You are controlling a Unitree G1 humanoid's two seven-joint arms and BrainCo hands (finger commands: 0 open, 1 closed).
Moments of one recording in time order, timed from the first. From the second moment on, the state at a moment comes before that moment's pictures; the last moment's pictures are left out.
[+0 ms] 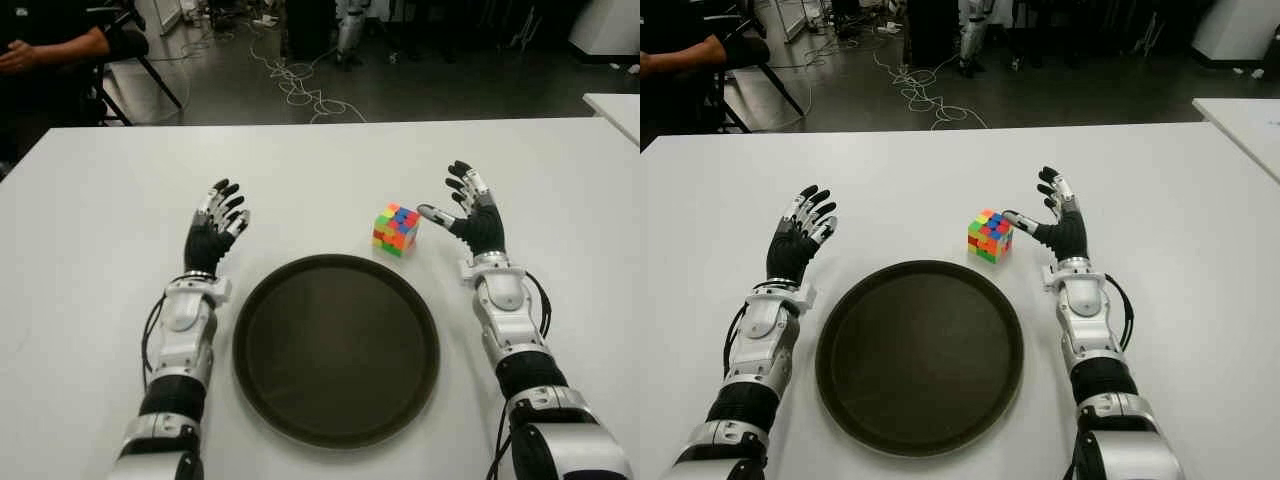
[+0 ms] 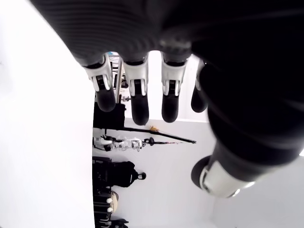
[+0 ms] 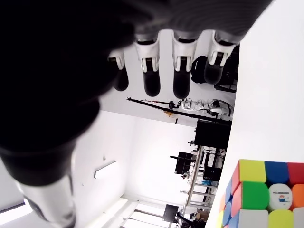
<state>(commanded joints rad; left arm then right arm) -0.35 0.01 0.14 0.64 -0.14 -0.41 -0.13 -0.45 -0.09 -0.11 0.77 -0.01 -0.44 -0.02</state>
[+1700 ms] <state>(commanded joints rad) -0.35 0.01 0.14 0.63 -0.13 -0.40 -0.09 -0.46 -0.09 -0.12 0.78 -0.02 -0.46 -0.05</state>
